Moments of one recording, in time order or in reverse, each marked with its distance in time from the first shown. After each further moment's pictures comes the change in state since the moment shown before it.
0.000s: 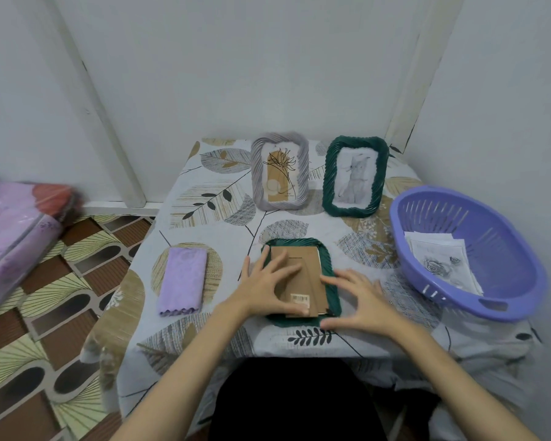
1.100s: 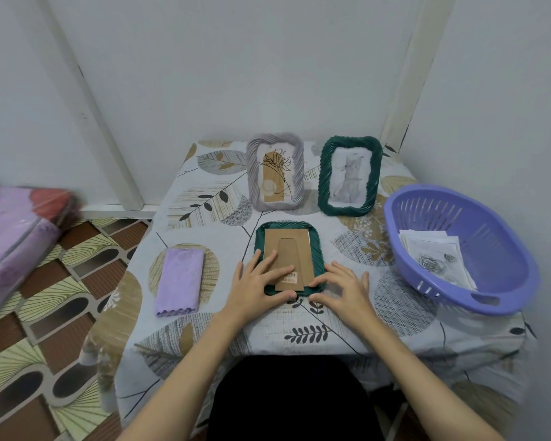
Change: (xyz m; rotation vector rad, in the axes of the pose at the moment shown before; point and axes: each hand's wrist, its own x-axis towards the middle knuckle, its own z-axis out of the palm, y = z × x) left_hand -0.001 -0.011 0.018 -0.028 0.215 -0.035; right_hand 0.015 -0.017 0.026 0.247 0.371 0.025
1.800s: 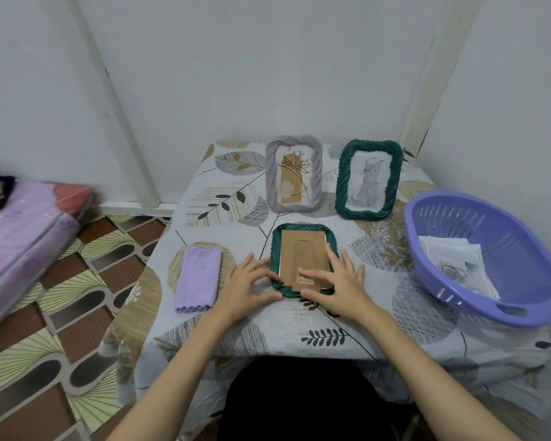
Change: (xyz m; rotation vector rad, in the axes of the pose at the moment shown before) left_hand -0.019 -0.035 -0.026 -0.205 0.060 -0.024; right_hand 0.026 -0.021 0.015 -0.267 -0.242 -0.059
